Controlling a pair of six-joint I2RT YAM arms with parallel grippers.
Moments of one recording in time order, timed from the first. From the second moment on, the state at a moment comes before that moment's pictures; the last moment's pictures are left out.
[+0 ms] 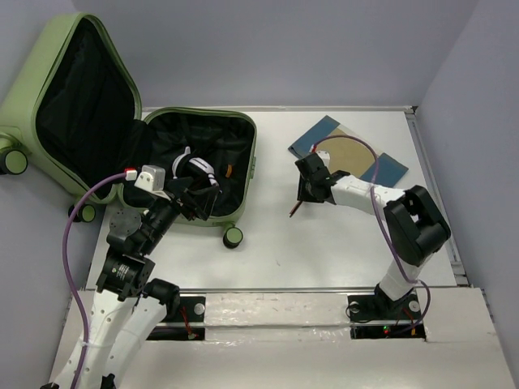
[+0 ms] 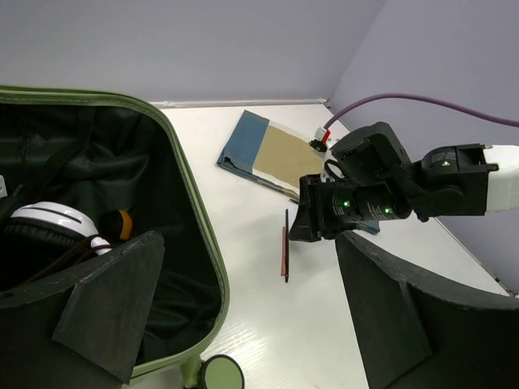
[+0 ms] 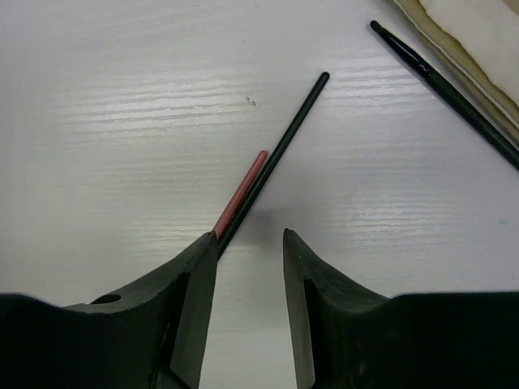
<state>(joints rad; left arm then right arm) -0.36 0.45 0.67 -0.14 0.19 -0.36 0.58 1.72 1.09 -0.33 0.33 0.60</state>
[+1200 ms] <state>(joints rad) -0.36 0.45 0.67 -0.14 0.19 -0.36 0.58 1.79 1.09 -0.31 0.31 0.60</state>
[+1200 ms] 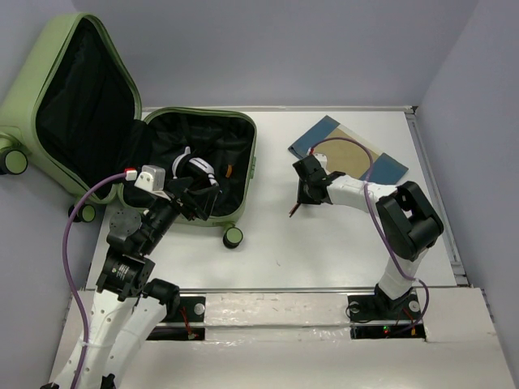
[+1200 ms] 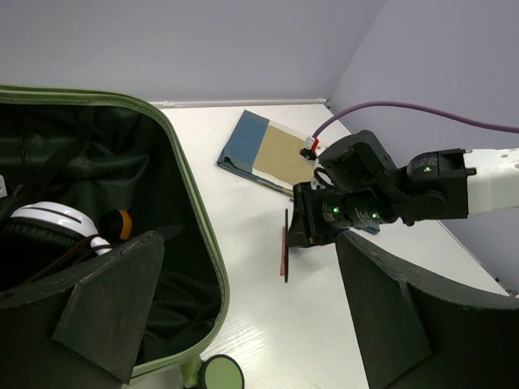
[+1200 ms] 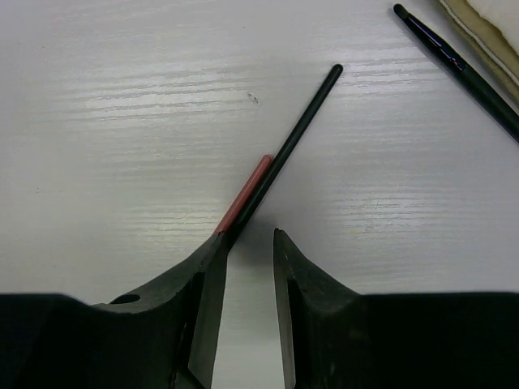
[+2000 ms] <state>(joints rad) -0.36 0.45 0.67 -0.14 0.19 -0.36 0.58 1.76 1.05 -0.32 0.38 0.60</state>
